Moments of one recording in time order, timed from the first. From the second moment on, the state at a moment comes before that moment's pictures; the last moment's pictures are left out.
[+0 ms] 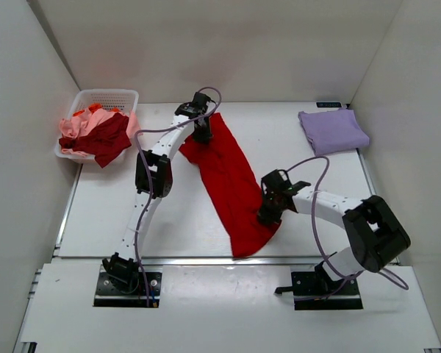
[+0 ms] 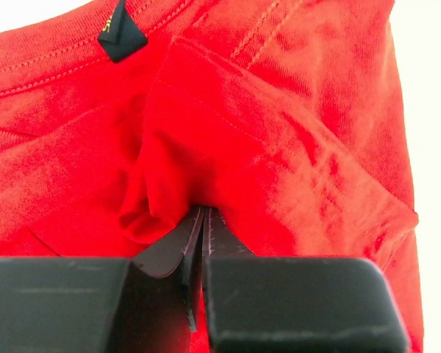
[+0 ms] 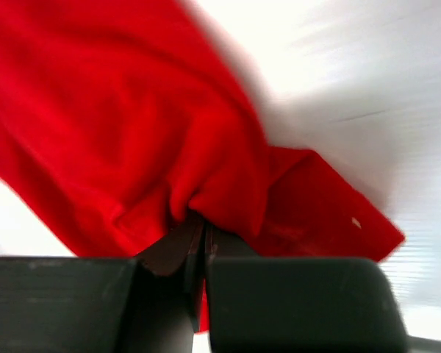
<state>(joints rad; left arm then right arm) -0.38 2.68 2.54 -0.91 -0.04 -0.43 0.52 1.47 0.72 -0.48 -0.09 0.99</state>
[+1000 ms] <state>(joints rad) -0.36 2.41 2.35 -0.55 0.24 -0.34 0.80 1.65 0.91 -0.38 -0.09 0.75</state>
